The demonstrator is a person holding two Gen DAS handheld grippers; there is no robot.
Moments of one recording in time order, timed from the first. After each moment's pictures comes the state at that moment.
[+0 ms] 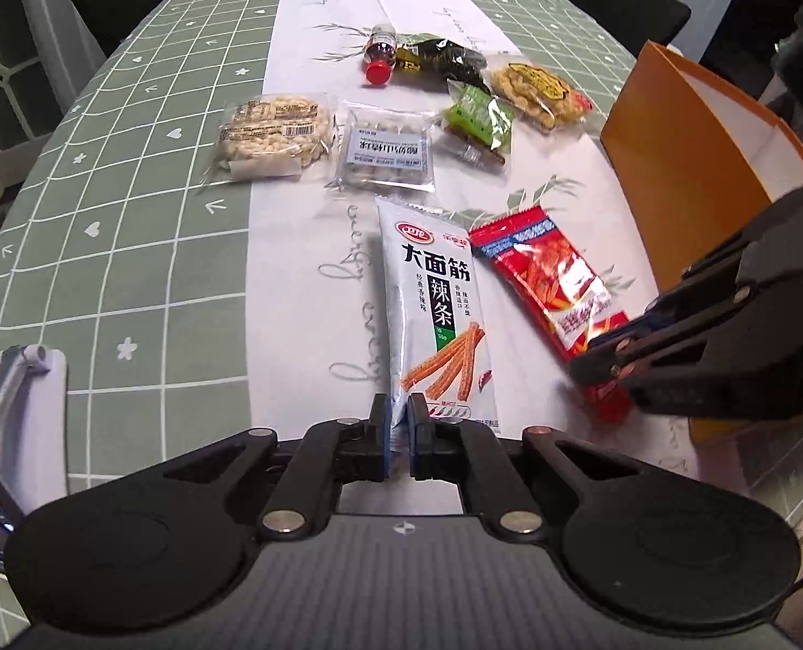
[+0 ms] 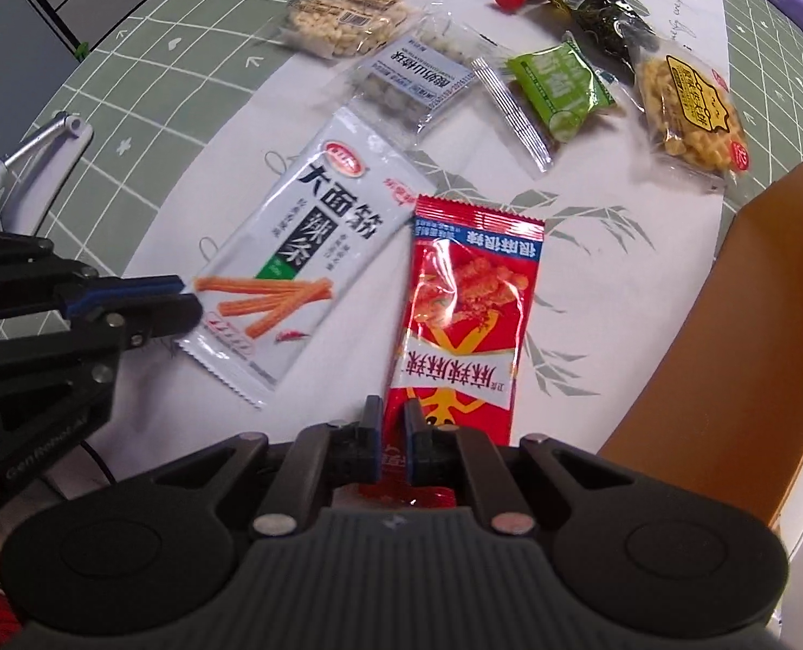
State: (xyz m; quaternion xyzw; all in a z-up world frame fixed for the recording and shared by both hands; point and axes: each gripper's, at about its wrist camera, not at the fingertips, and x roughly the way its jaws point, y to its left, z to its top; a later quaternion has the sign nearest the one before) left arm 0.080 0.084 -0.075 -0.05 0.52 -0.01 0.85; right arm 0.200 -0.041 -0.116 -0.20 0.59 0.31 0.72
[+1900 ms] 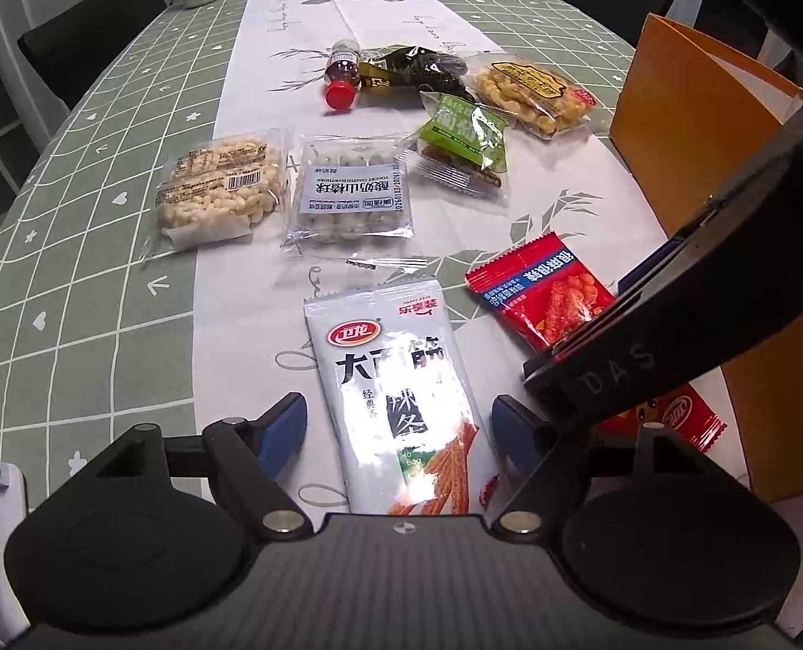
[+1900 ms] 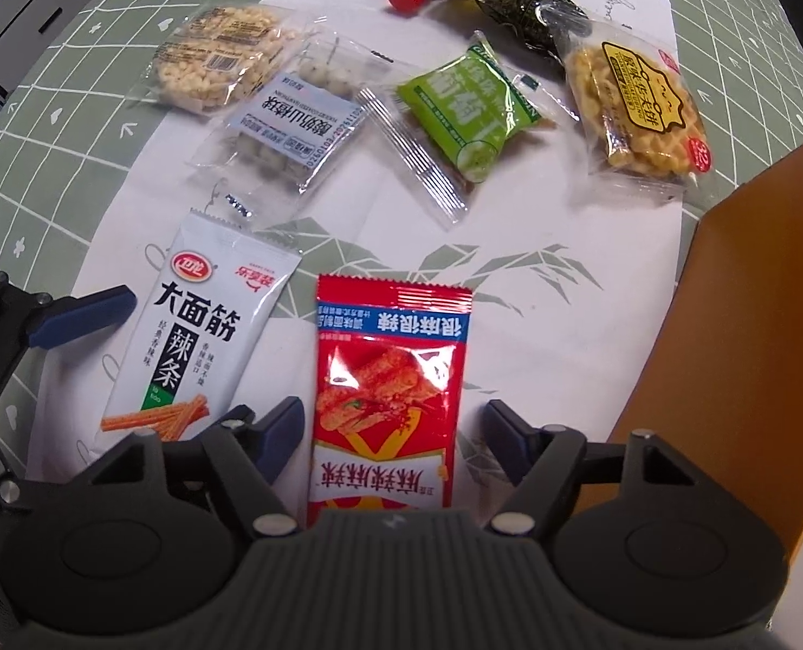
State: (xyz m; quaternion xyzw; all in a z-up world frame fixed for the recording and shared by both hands) left arm 0.128 0.062 -0.106 0.01 0.50 -0.02 0.87; right arm 0.252 -0.030 -0.133 -0.18 0.60 0.24 0.74
